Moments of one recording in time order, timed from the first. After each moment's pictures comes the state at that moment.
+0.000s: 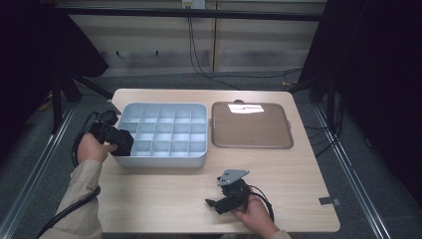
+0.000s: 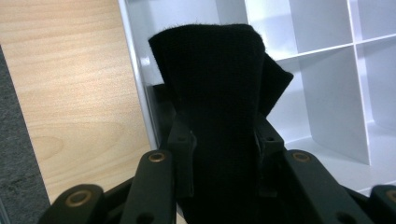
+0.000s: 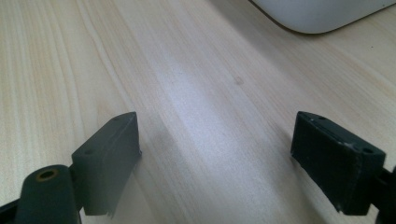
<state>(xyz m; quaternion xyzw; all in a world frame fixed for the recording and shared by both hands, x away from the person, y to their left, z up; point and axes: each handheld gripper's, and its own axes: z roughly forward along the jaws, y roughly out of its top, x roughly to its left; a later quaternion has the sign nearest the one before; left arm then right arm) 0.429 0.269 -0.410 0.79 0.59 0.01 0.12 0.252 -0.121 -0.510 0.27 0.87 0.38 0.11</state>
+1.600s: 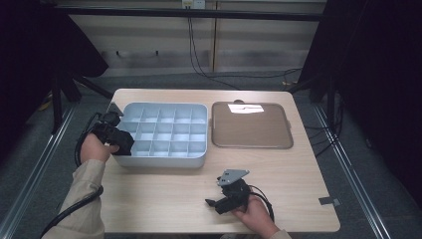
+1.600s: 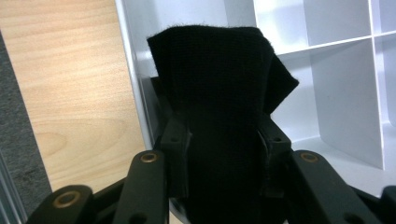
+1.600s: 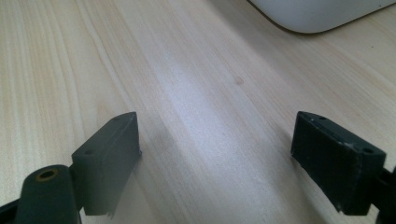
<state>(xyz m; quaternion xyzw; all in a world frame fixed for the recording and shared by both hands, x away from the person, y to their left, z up) 0.430 0.263 -0.414 0.80 0.60 0.02 0.10 0.252 -0.121 -0.510 0.27 0.88 0.38 0.11</state>
